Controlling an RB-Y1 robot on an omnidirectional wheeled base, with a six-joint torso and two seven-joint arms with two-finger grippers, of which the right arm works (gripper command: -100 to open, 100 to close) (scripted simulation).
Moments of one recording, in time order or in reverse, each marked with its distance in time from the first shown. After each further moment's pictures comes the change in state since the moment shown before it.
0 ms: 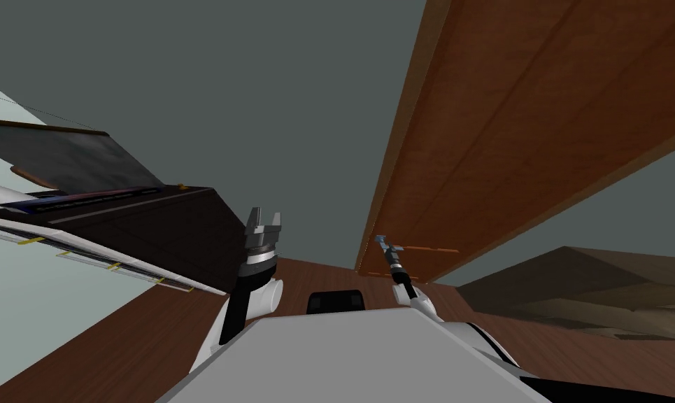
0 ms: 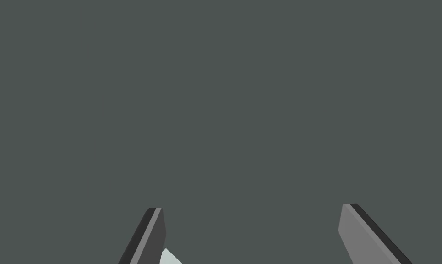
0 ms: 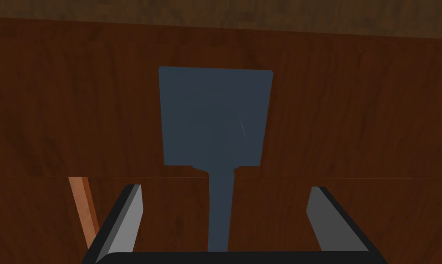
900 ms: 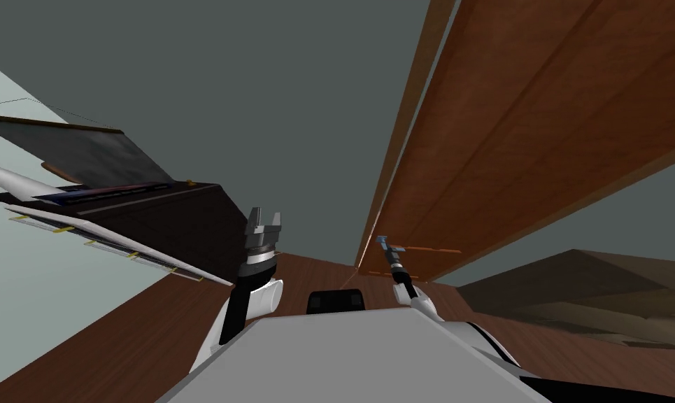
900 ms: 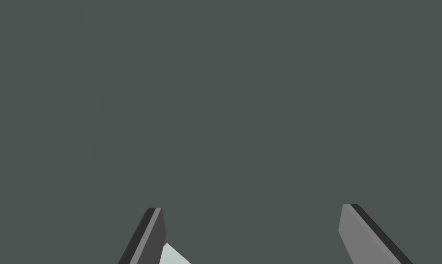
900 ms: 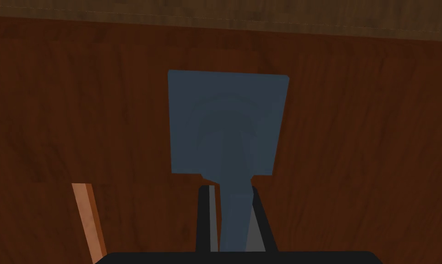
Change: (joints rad) arm -0.002 -0.006 -0.002 -0.002 -0.001 0.002 -0.002
